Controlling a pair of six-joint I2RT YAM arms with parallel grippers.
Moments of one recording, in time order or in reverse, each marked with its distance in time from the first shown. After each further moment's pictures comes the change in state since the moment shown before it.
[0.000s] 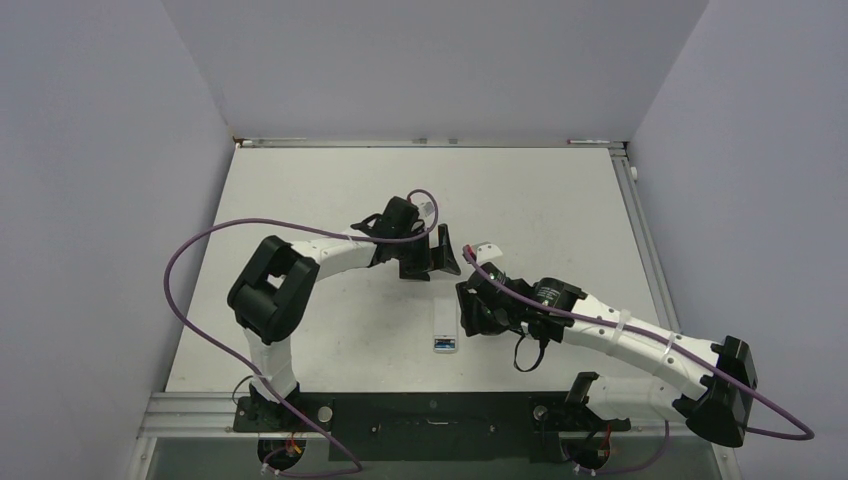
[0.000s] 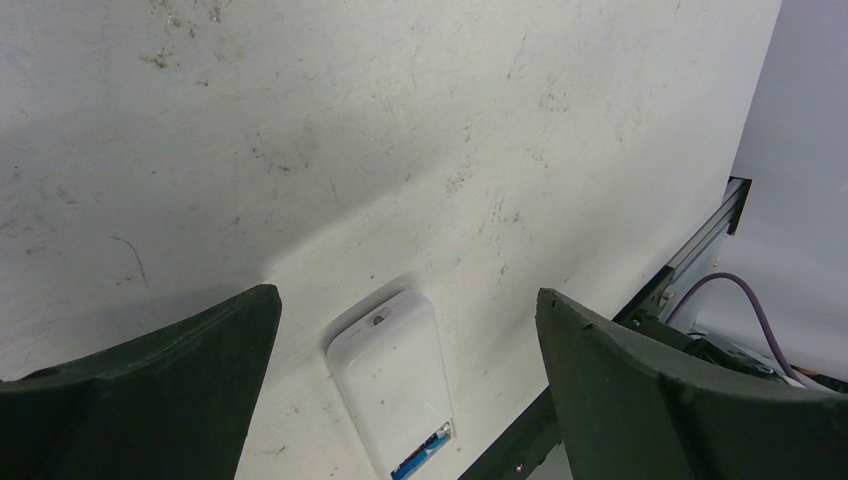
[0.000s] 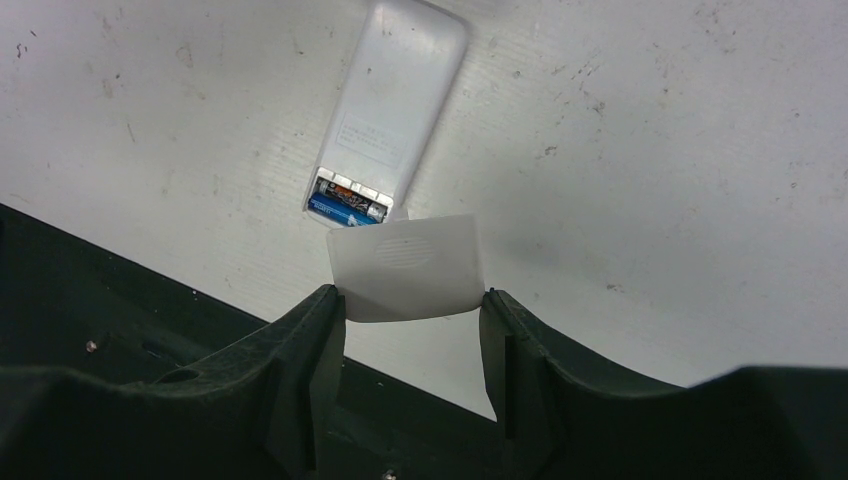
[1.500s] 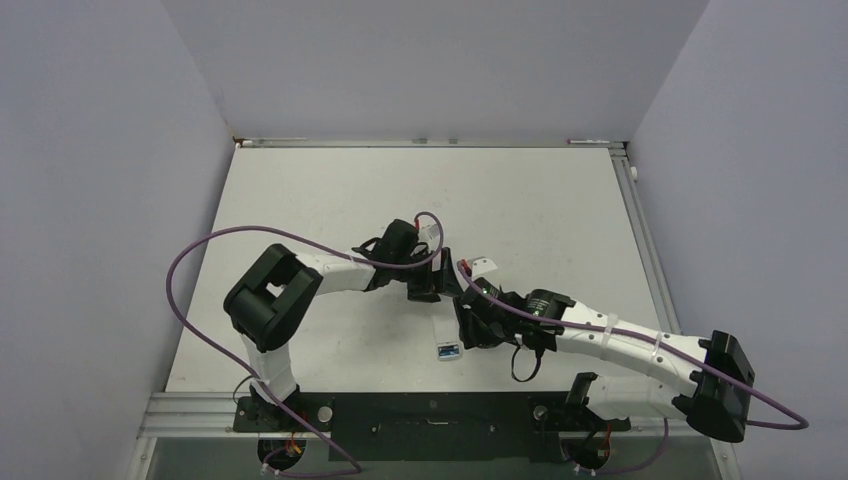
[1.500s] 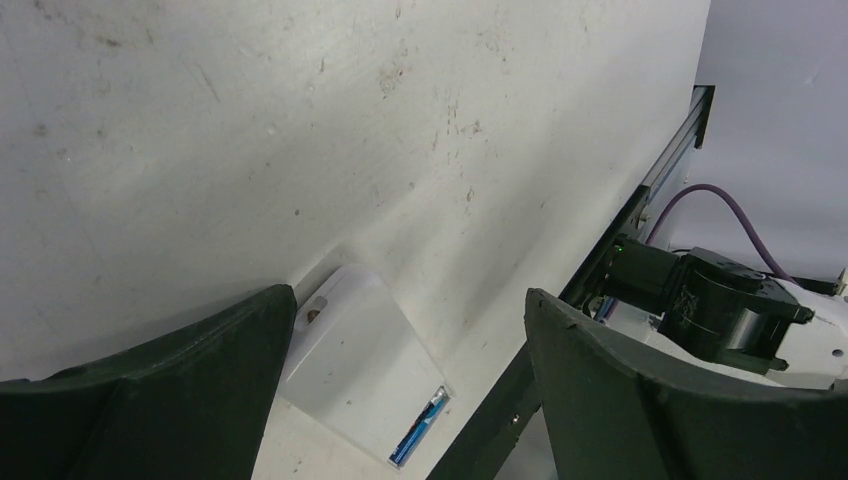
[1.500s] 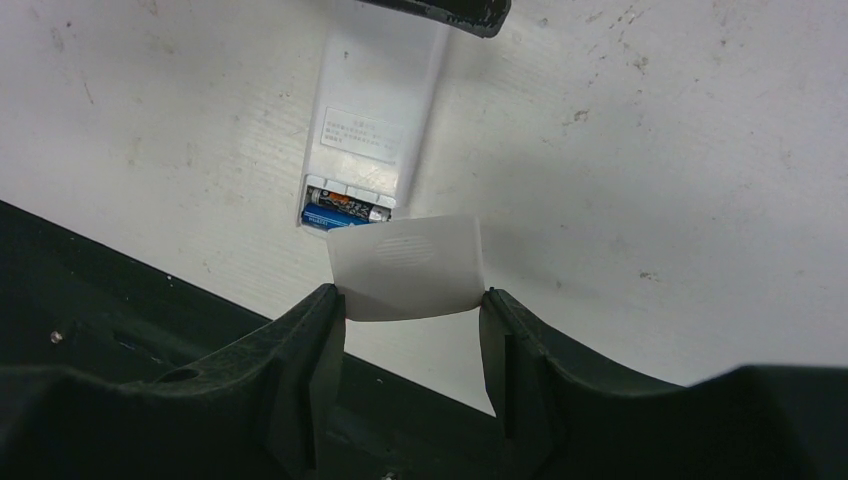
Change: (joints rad) left arm -0.062 -0.027 -0.190 0.224 0.122 -0.037; right arm 0.045 0.007 -0.096 0.062 -0.002 0.045
